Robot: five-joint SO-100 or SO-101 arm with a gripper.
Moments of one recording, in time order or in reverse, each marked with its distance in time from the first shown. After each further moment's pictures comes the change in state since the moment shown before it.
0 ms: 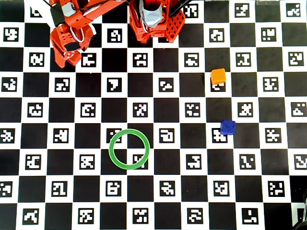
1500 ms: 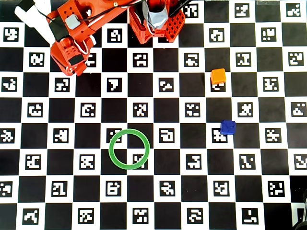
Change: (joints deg) arm -15.2 0.1 -18.8 18.6 2.4
